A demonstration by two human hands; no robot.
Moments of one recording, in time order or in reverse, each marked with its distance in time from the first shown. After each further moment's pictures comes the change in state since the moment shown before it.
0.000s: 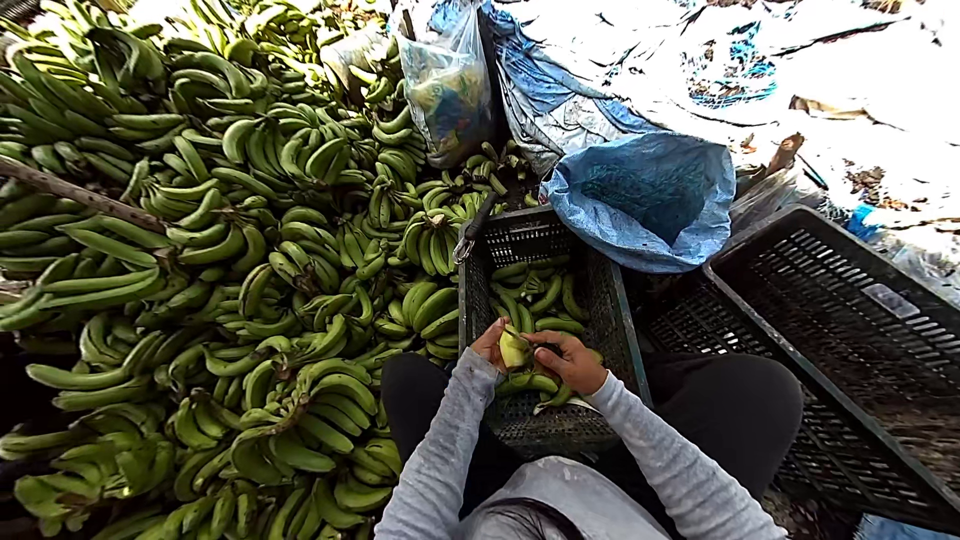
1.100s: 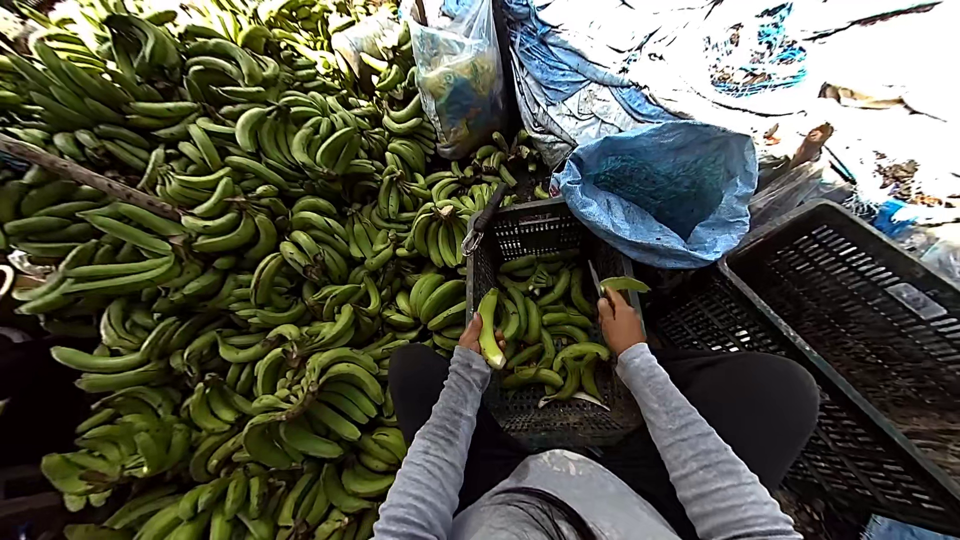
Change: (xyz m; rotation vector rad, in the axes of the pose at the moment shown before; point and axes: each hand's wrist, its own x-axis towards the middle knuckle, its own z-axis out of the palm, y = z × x) left_hand 0.025 0.000 -0.034 -0.017 0.414 0.030; right_hand 0.018 0.024 -0.065 -0.601 0.309 0.649
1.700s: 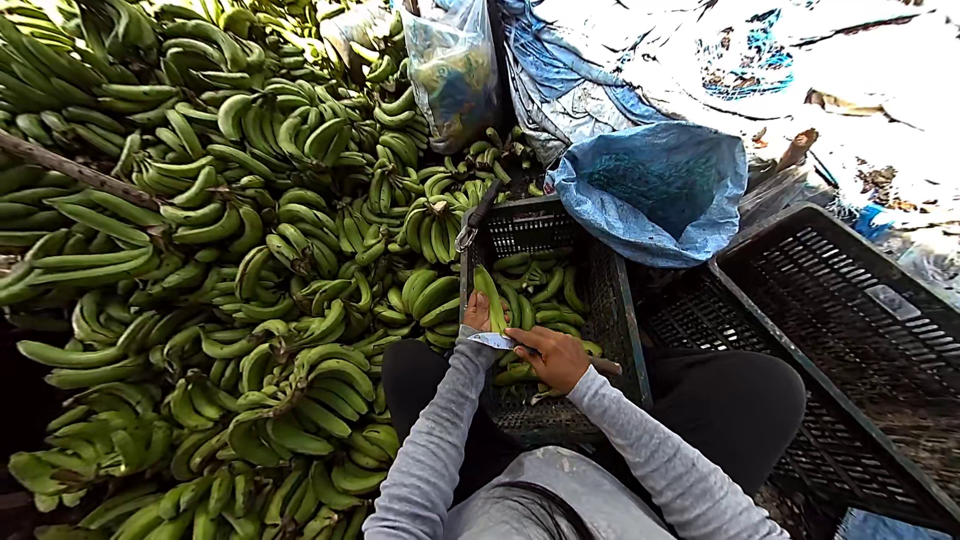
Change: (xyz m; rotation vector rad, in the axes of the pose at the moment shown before) left_hand 0.013 -0.003 0.019 0.070 -0.214 0.309; right_hand -0.068 -0.047 0.052 -0.244 -0.131 -0.731
